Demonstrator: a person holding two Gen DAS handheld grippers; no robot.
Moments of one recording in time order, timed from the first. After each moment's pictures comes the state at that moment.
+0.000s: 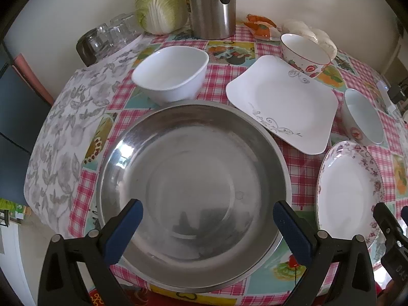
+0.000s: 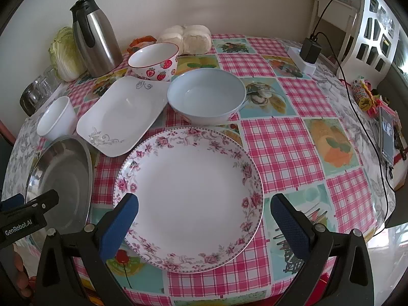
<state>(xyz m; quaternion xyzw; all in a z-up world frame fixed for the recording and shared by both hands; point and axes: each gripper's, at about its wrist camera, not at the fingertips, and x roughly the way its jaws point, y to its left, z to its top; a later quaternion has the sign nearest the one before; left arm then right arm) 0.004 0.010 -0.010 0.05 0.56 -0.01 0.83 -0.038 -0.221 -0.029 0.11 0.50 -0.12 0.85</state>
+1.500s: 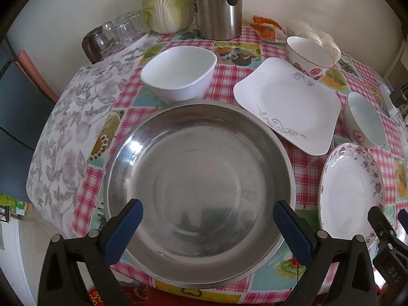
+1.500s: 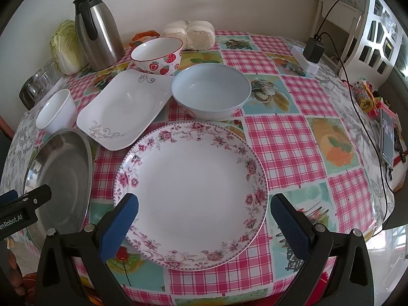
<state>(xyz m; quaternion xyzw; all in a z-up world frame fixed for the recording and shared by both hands) 0.003 0.017 -0.004 0.04 0.56 0.00 0.82 -0.037 -0.212 -0.033 0.10 0.51 -0.12 0.85</state>
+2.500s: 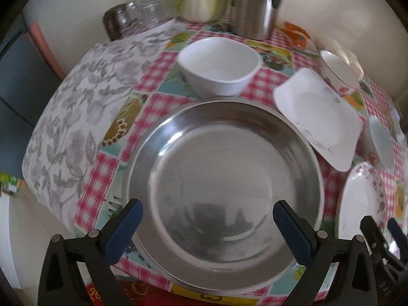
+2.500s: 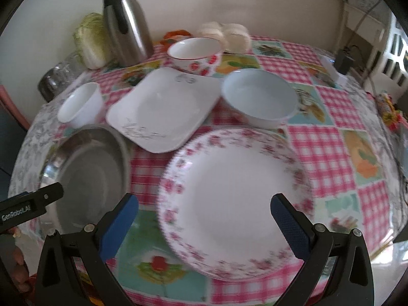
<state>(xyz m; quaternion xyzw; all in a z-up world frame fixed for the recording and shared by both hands) 0.015 0.072 -0.014 -0.03 0.58 0.03 0.82 -0.013 -0.163 -0.036 0.10 0.50 -0.05 0.86</state>
